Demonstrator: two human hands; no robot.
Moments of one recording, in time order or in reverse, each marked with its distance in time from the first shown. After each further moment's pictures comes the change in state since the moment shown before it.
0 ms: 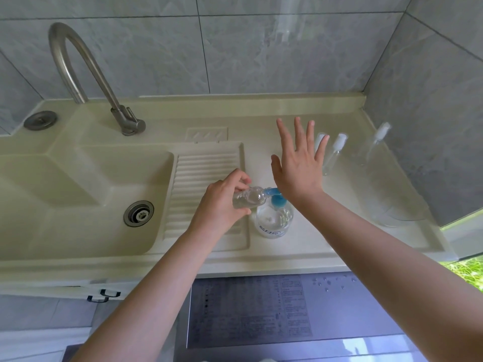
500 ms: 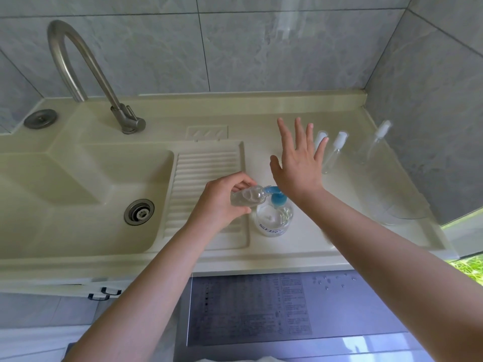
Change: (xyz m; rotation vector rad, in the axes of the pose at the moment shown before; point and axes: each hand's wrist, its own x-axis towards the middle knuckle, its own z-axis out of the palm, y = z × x) left_hand 0.002 -0.002 -0.003 -0.078 -0.039 0.019; right_hand 0.000 0.000 -0.001 0.026 -0.080 0.046
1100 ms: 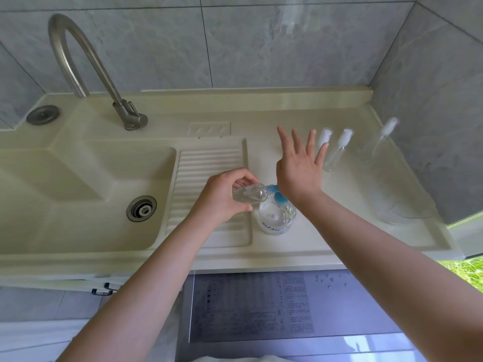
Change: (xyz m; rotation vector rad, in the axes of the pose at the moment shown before) left_hand 0.007 0.000 -0.005 -0.008 -0.046 -0.054; right_hand -0.004 -0.003 0.011 -0.025 -0.072 0.038
